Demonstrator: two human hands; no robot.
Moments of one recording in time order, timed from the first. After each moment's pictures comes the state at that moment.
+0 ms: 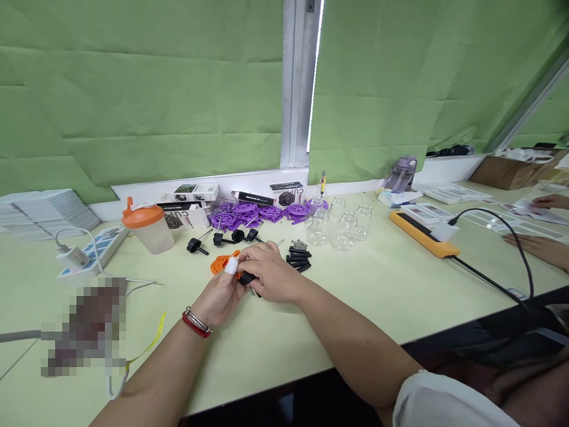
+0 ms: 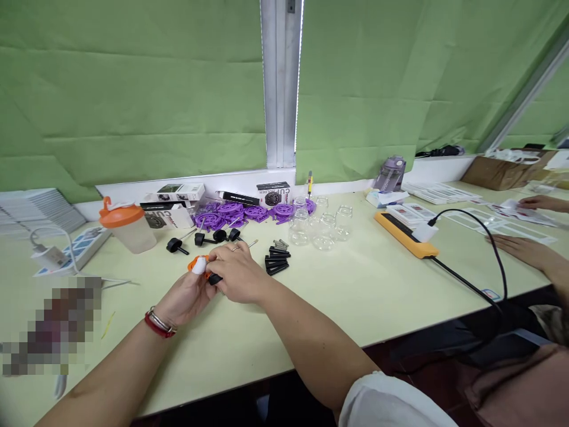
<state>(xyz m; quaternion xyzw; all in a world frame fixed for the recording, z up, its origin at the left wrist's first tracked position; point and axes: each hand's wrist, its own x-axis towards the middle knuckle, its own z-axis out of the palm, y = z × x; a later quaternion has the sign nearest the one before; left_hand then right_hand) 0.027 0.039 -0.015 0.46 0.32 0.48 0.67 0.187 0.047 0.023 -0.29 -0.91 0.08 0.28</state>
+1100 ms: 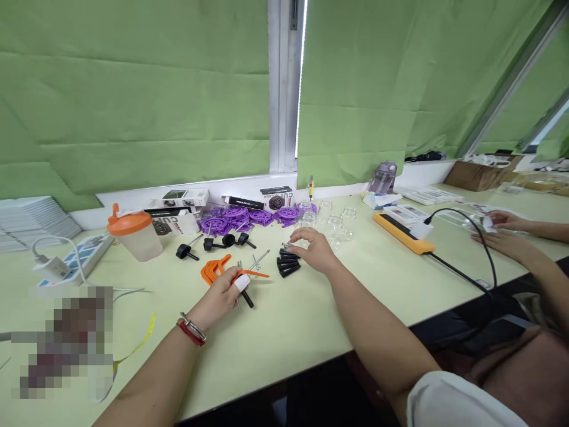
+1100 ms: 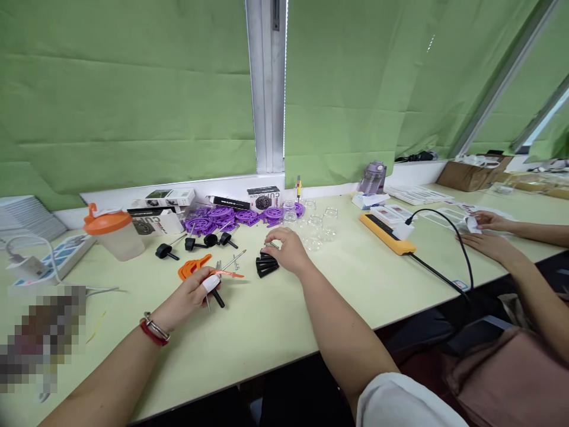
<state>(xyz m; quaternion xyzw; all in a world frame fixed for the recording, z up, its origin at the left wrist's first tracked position) 0.027 0.035 -0.009 0.69 0.48 0.32 0.45 0.296 0.090 -0.003 -0.45 -0.73 0.15 0.49</state>
